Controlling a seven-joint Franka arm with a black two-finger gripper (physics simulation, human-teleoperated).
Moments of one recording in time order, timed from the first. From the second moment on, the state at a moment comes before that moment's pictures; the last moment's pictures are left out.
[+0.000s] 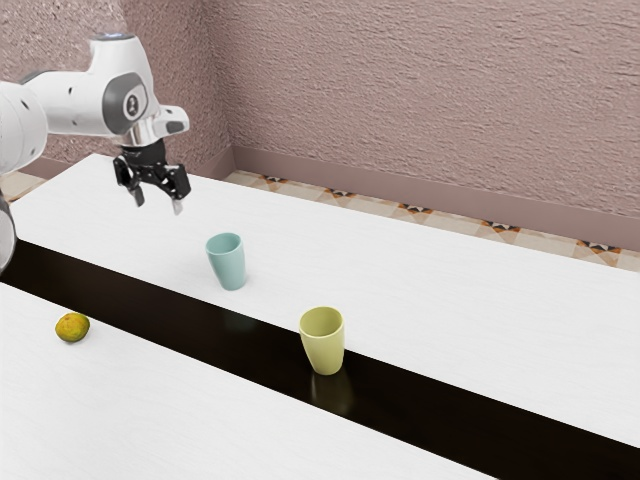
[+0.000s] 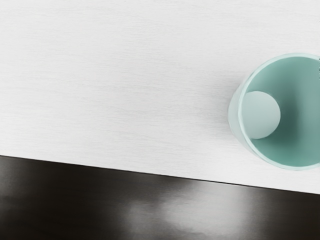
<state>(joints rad) 0.11 0.45 0.21 -1.44 -0.05 1.90 0.21</state>
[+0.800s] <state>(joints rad) 0.12 0.68 0.16 -1.20 -0.08 1.86 0.33</state>
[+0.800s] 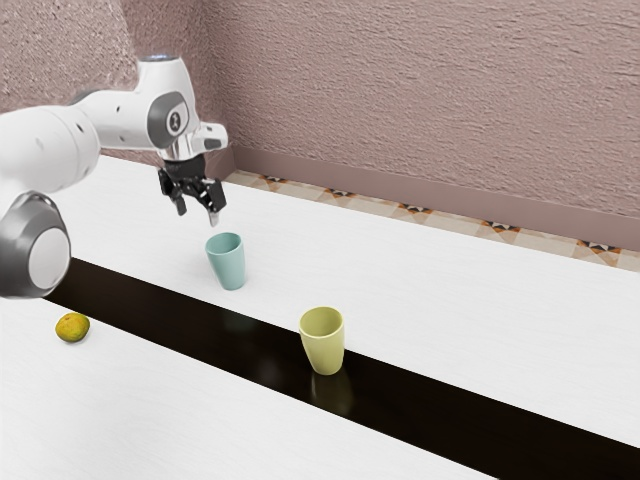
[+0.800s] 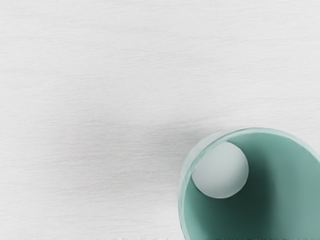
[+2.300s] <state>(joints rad) 0.13 0.79 0.12 -1.17 -0.09 1.93 0.40</state>
